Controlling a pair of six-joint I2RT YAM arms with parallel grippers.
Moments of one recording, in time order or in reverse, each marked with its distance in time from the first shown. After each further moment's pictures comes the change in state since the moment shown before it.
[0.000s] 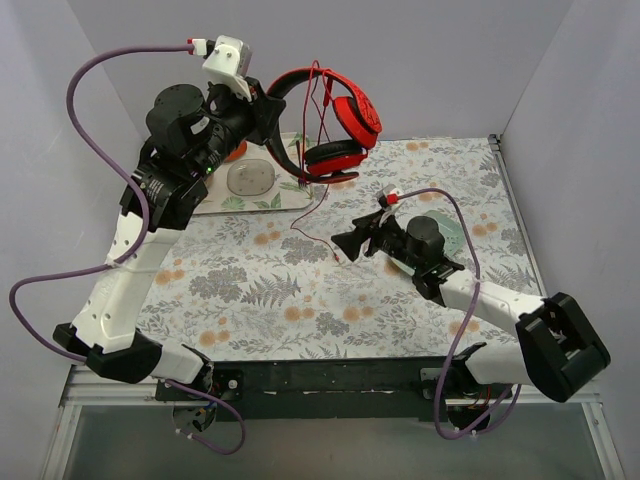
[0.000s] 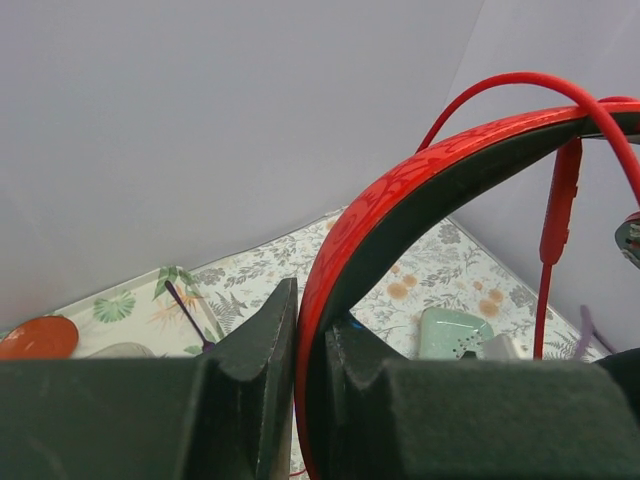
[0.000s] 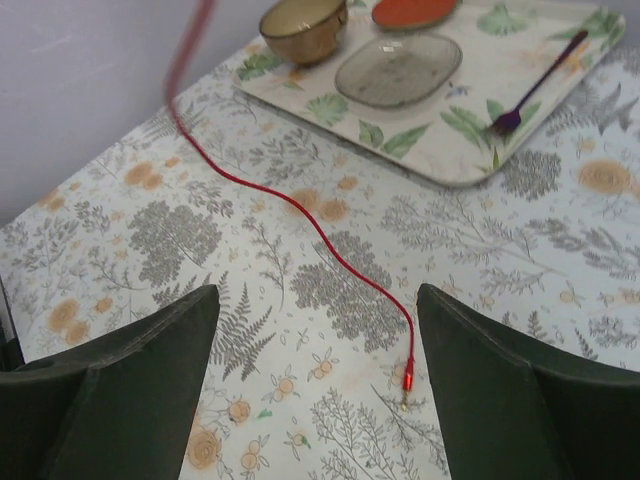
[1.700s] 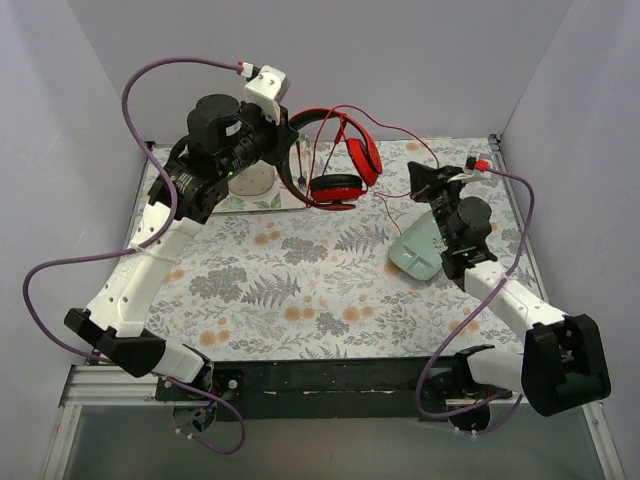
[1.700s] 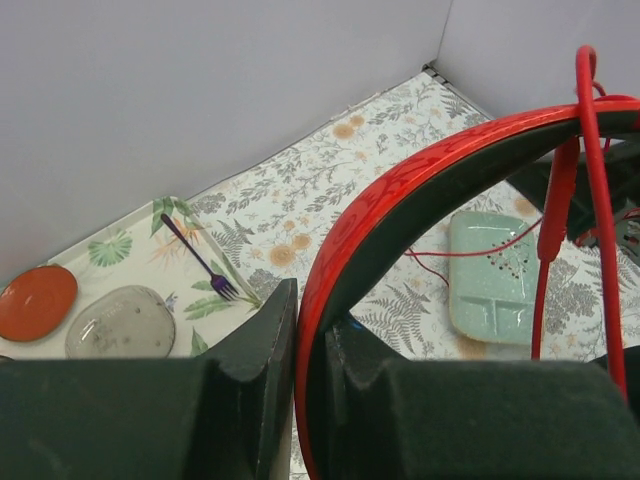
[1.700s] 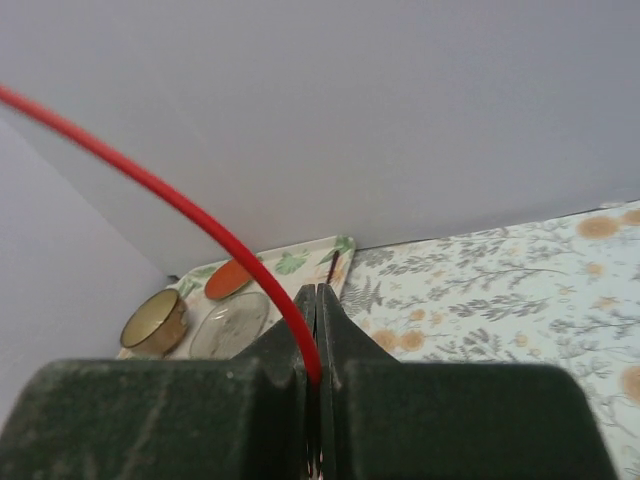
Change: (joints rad) left arm 0.000 0.041 -0.114 -0.052 0.068 0.115; right arm -0.268 -0.090 0.084 0.158 0.344 0.227
